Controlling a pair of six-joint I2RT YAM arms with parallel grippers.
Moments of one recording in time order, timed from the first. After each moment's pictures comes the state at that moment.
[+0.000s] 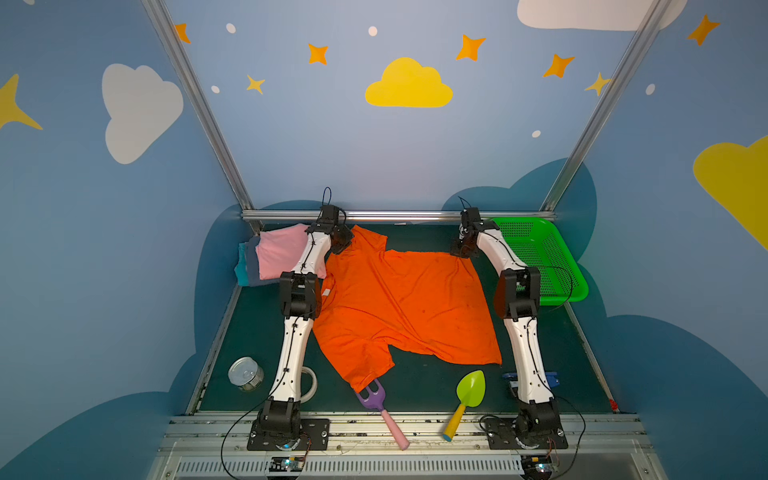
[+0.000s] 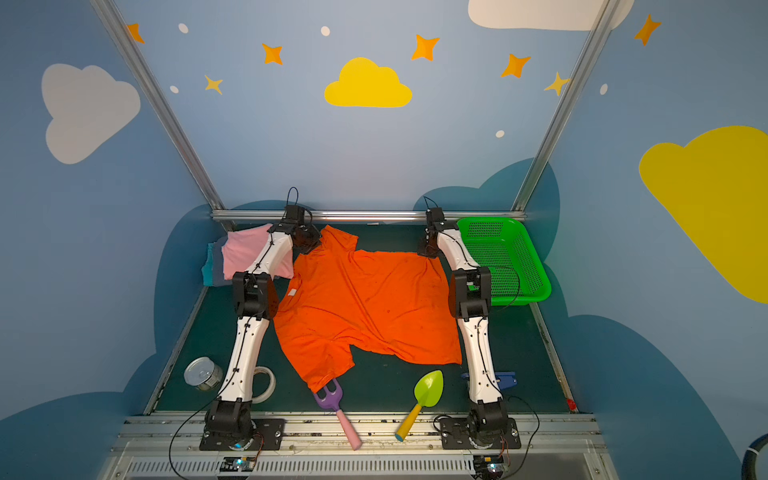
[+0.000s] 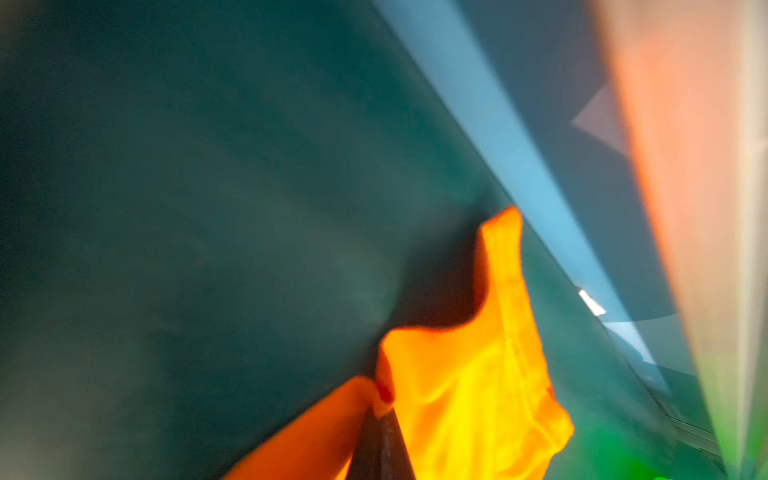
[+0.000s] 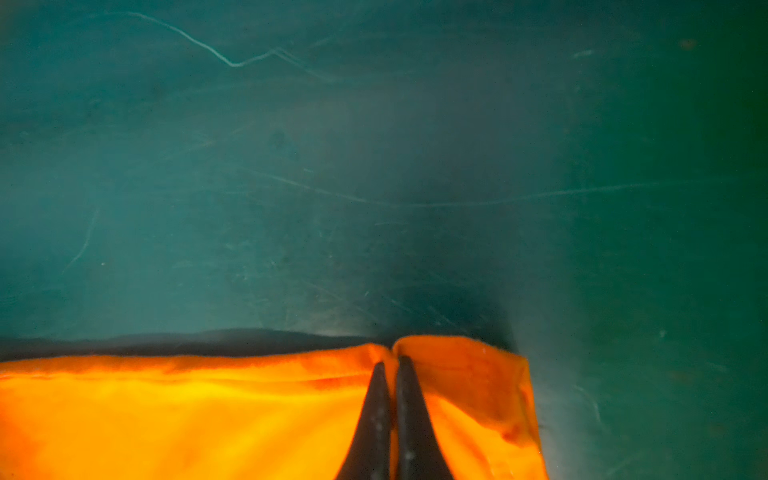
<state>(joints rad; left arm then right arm) -0.08 2.81 2.66 -0.79 0.21 -0.80 0.20 2.65 2.45 -0.93 -0.01 0.28</state>
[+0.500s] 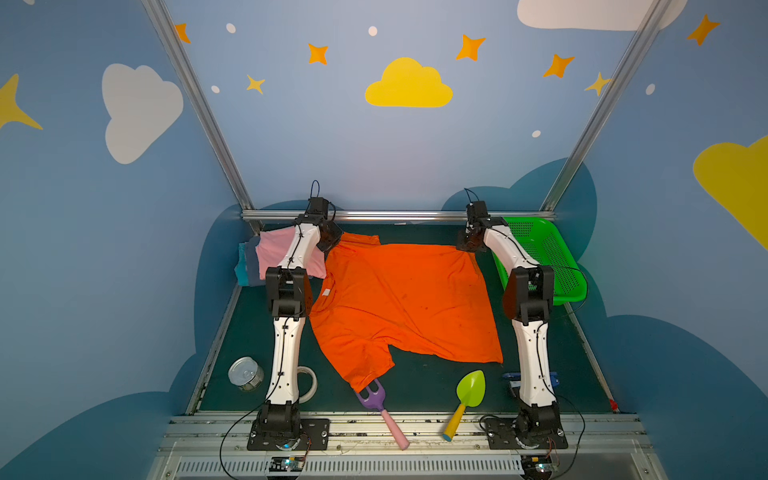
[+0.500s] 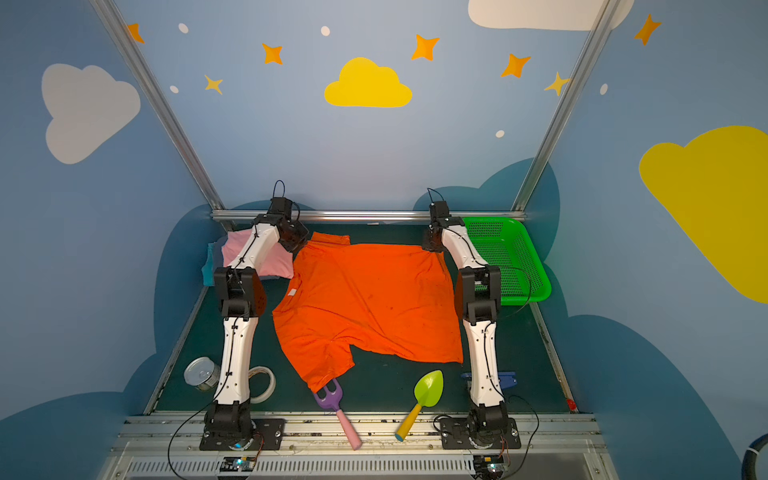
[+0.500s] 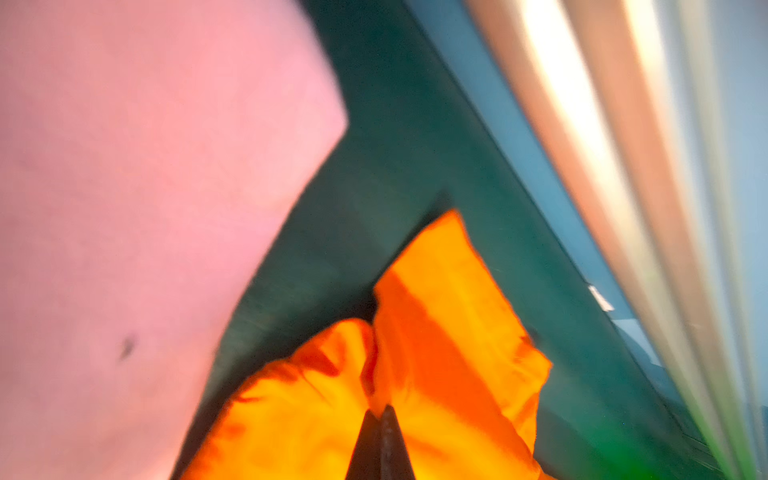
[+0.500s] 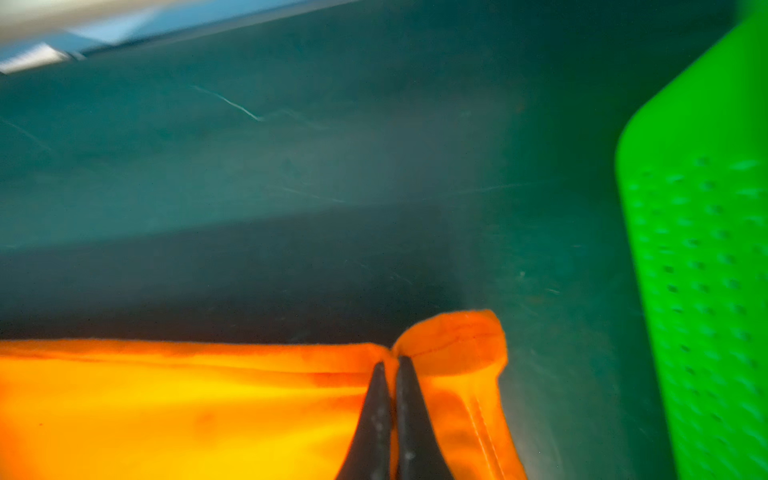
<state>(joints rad) -0.04 2.59 2.48 -0.89 0.17 -0.80 0.20 2.44 2.26 -0.86 0.08 0.28</state>
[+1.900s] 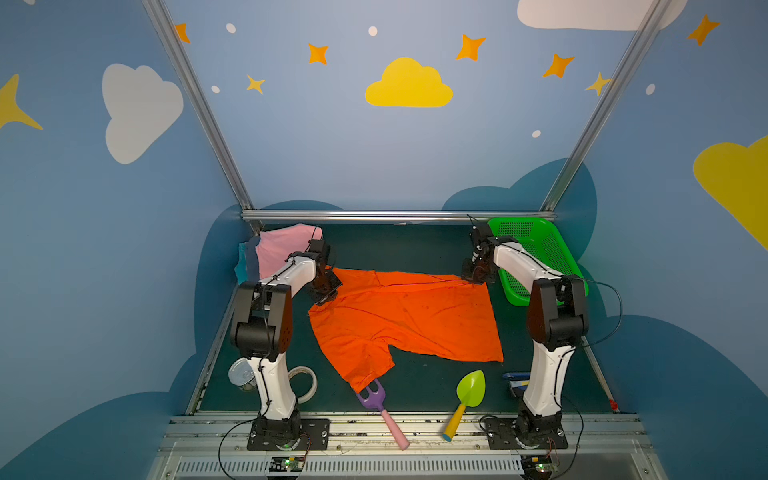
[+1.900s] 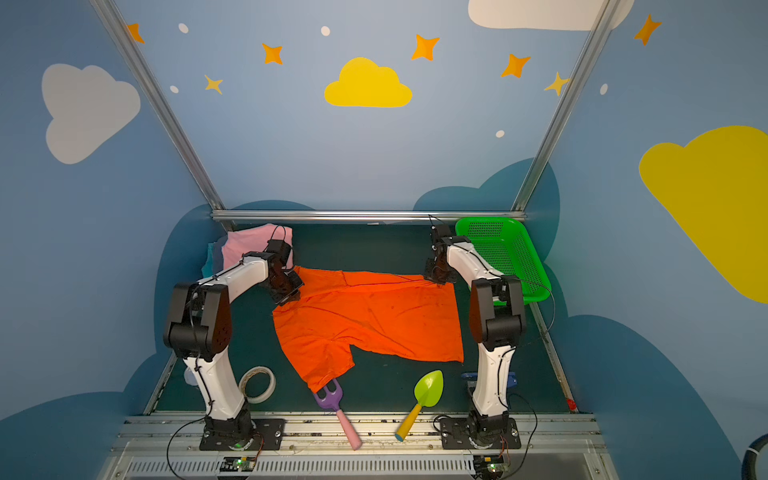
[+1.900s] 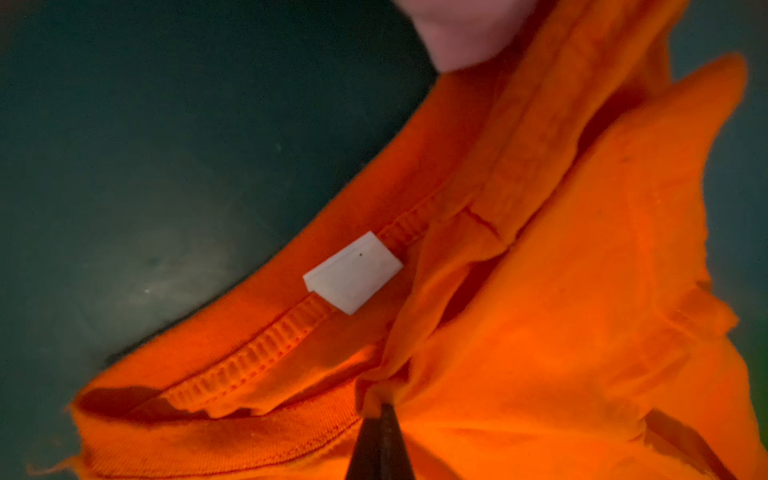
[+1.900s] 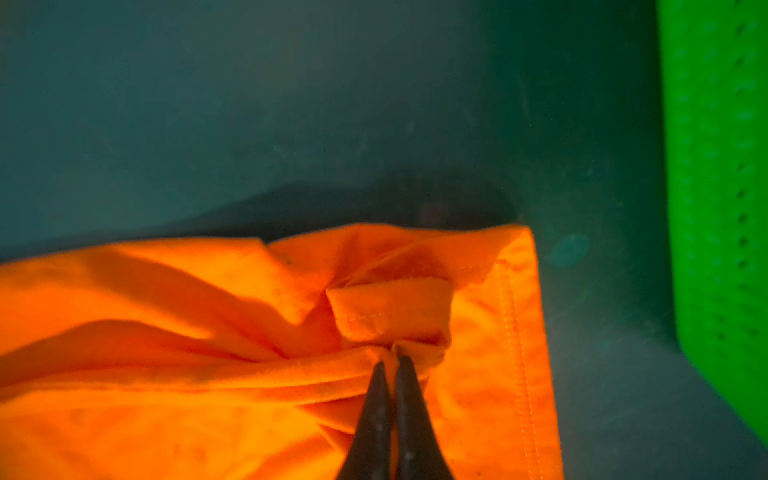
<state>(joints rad) -0.11 1.93 1.34 -0.78 0.14 -0.80 0.25 2.03 1.59 -0.89 0.05 0.42</state>
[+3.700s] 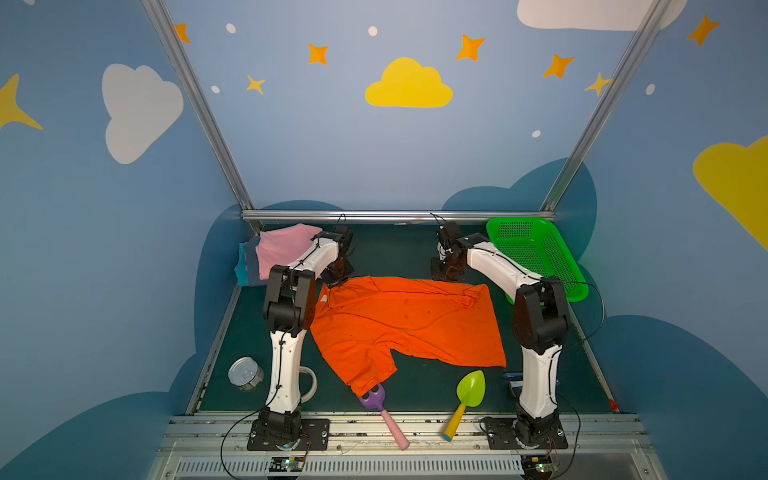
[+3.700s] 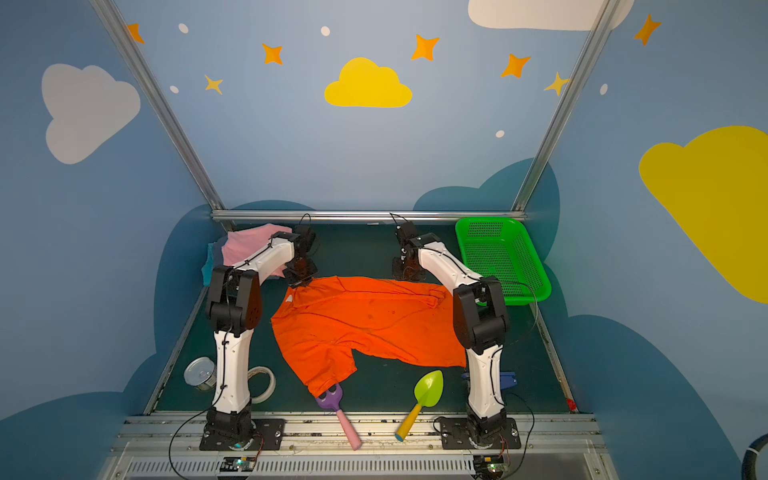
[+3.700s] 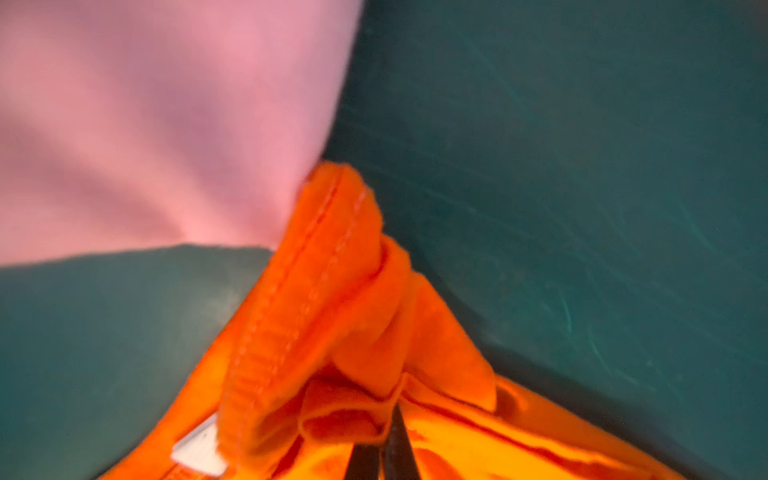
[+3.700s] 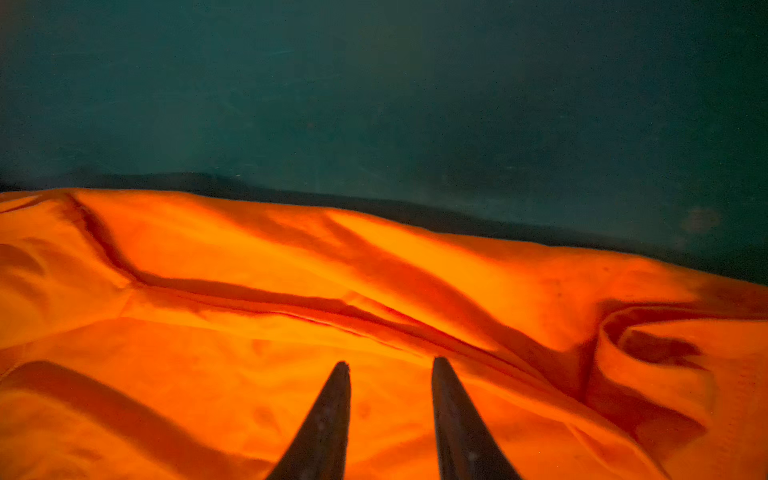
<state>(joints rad) -0.20 2.23 1.82 -1.03 -0.10 -0.78 0.46 2.06 1.74 -0.90 -0.06 0.41</state>
